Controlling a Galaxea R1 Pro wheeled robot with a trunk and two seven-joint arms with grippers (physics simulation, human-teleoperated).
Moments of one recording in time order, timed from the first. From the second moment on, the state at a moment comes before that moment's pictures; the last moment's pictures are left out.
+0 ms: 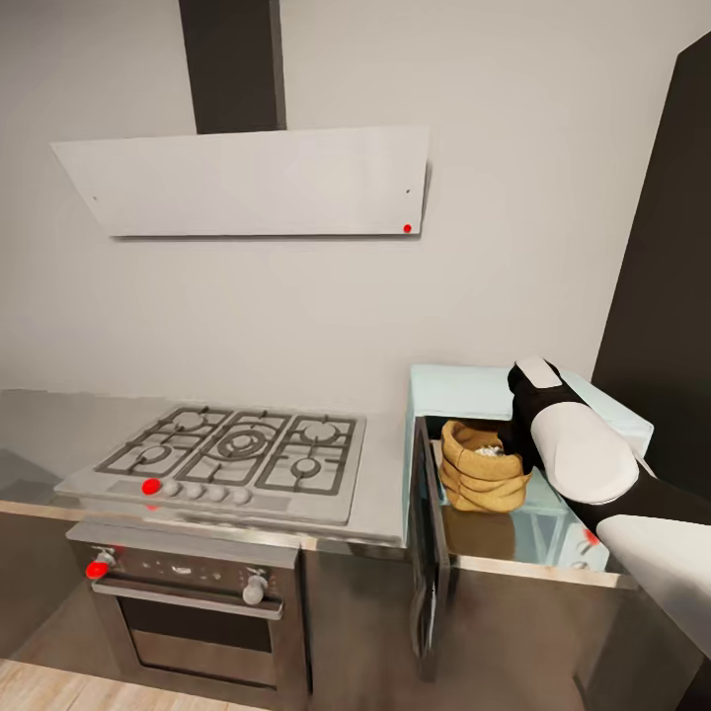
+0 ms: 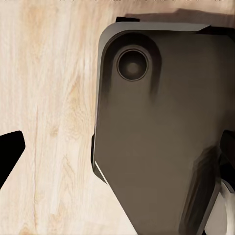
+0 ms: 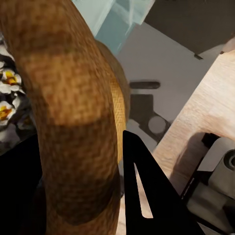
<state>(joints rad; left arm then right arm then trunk) 0.00 0.00 0.08 -0.02 0.01 0.03 0.07 -1.38 0.01 -0.85 -0.32 -0.45 0.61 -1.36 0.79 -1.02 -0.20</state>
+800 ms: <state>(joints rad) 0.00 0.00 0.08 -0.02 0.01 0.03 0.07 -1.38 0.01 -0.85 -0.32 -0.45 0.61 -1.36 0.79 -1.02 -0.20</state>
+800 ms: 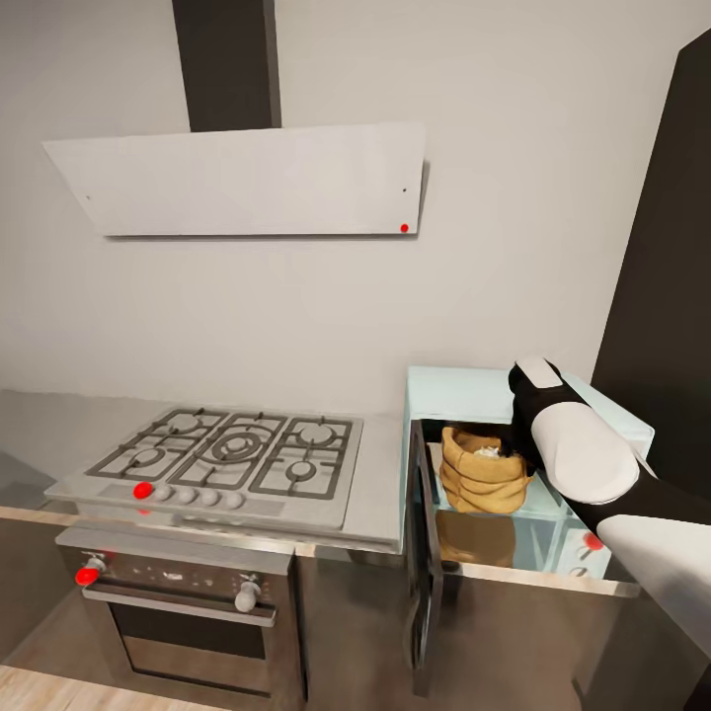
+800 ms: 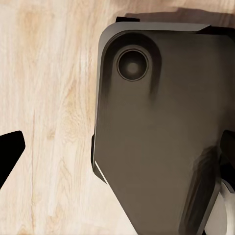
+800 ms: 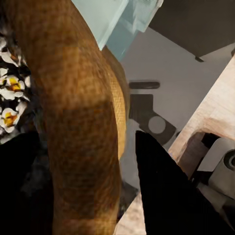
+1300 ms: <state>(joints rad) 0.00 0.00 0.08 -0.02 0.01 0.03 0.07 -1.38 0.01 -0.85 -0.32 -0.45 0.61 -1.36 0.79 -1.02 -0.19</state>
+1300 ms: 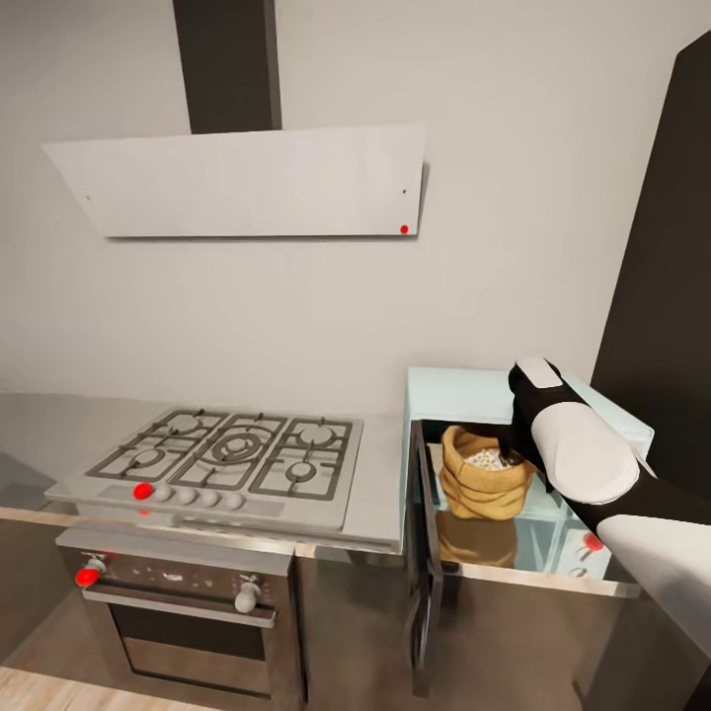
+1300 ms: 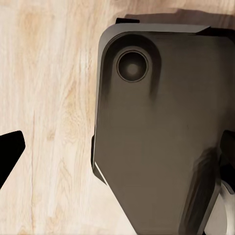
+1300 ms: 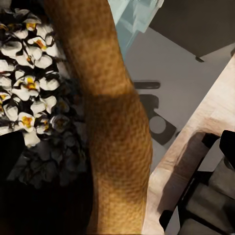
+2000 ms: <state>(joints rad) 0.00 0.00 0.08 -0.02 0.01 0.03 0.07 -1.38 0.01 -0.85 -0.32 -0.45 0.61 -1.36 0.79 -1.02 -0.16</state>
